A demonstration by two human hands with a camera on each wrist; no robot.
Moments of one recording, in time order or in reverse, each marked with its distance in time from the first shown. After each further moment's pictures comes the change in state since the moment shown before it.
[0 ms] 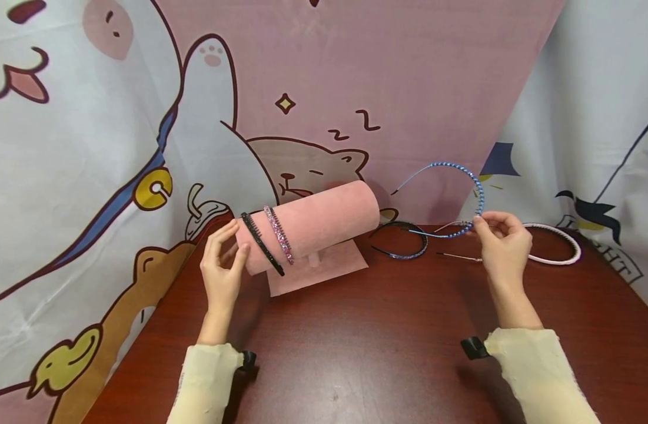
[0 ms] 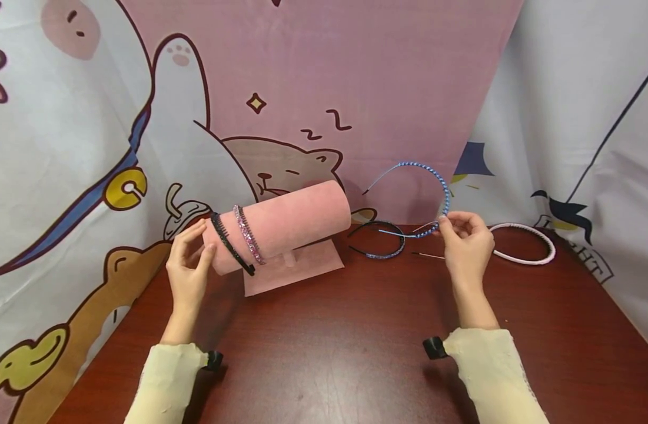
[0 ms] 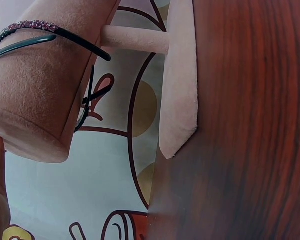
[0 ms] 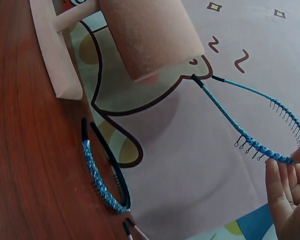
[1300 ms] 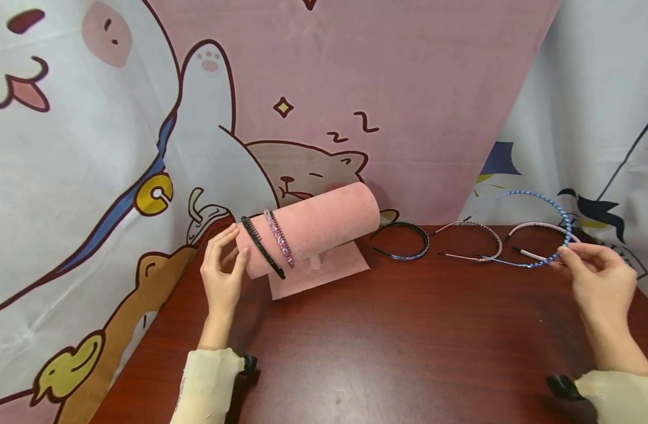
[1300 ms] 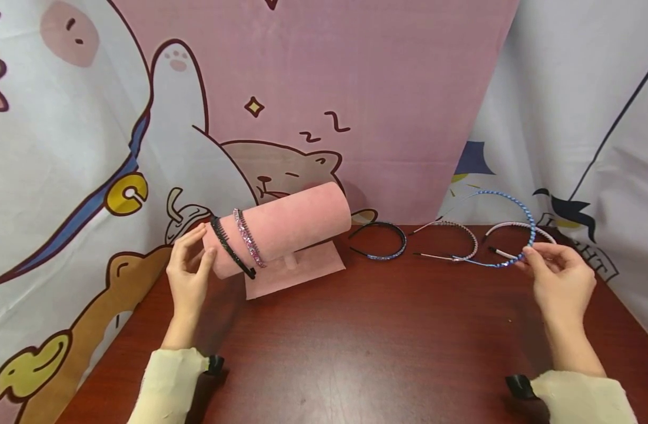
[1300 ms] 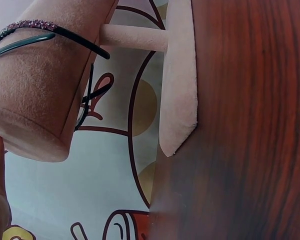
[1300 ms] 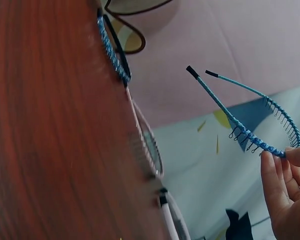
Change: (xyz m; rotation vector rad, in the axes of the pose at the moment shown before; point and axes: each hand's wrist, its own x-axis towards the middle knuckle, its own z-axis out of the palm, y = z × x) left_hand -0.001 -0.001 0.000 0.019 -0.009 0.025; right_hand 0.022 -0.018 -0.126 -0.196 0.187 0.211
